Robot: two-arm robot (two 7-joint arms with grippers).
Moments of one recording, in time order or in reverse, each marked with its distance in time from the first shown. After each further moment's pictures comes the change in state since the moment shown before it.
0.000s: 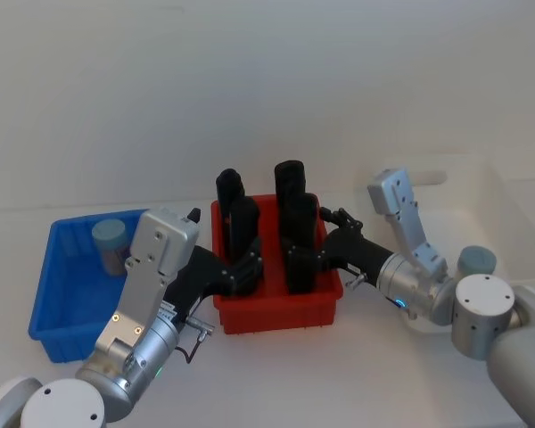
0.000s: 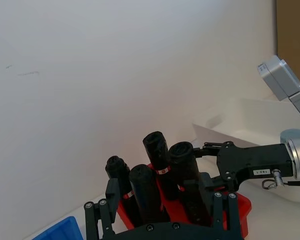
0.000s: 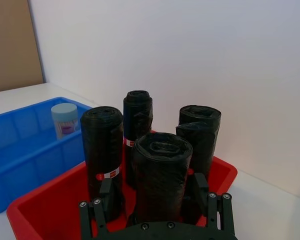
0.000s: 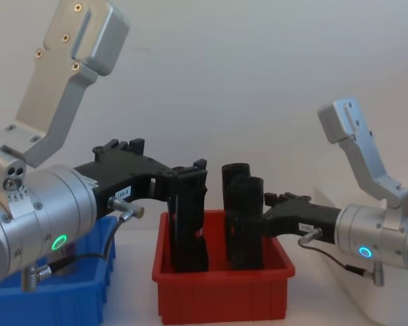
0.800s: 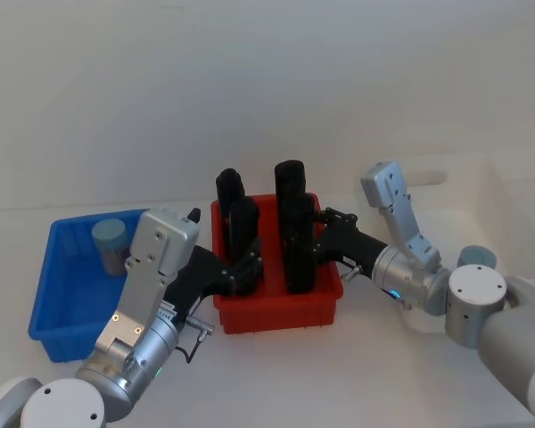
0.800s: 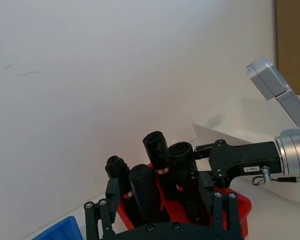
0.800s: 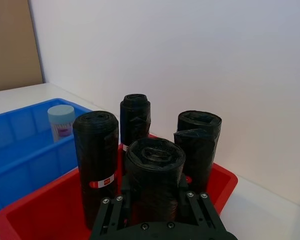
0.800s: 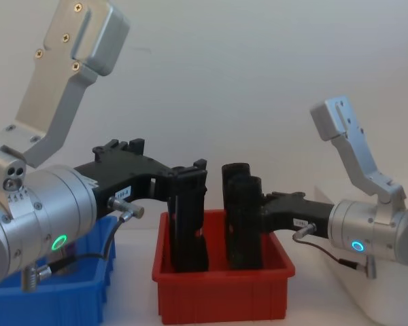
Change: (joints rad) left arm 0.000 0.000 0.000 0.000 0.000 0.000 0.000; right arm 0.156 -0.052 0.005 0.288 -0.011 -0.130 0.024
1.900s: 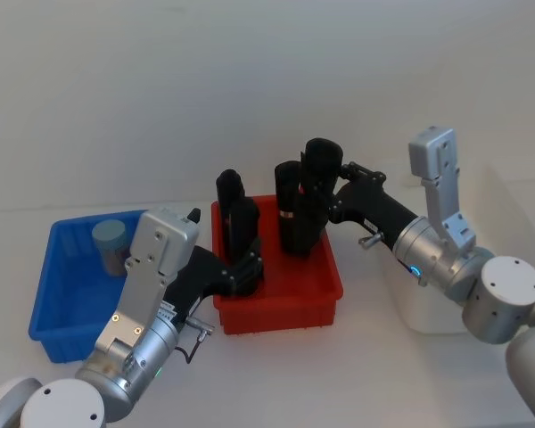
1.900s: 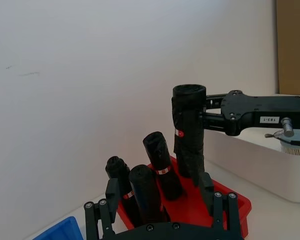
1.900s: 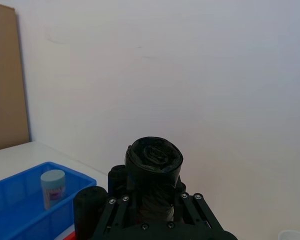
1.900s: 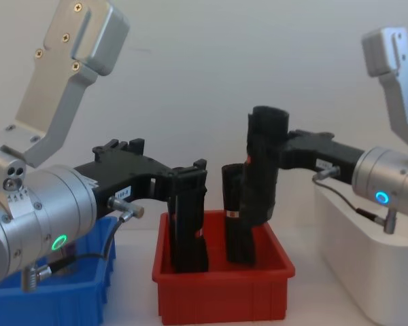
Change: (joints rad) left arm 0.000 0.000 0.000 0.000 0.000 0.000 0.000; right arm -0.283 0.090 0.053 -0.629 0.076 0.161 -0.081
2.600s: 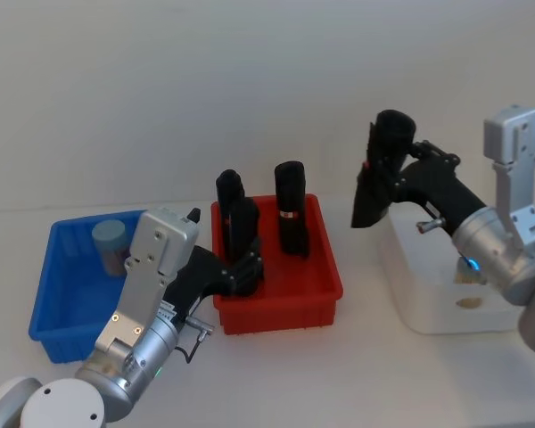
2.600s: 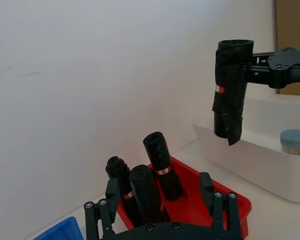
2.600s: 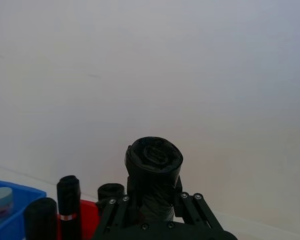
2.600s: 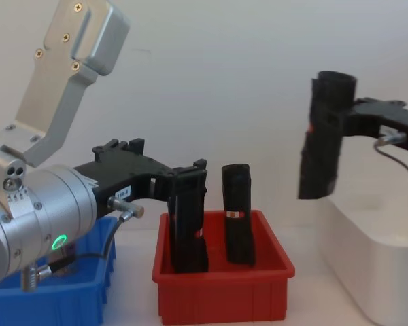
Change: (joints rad) left arm 0.000 0.000 0.000 0.000 0.000 0.000 0.000; right arm -0.209 0.101 0.058 -0.429 0.007 0.195 -0.217
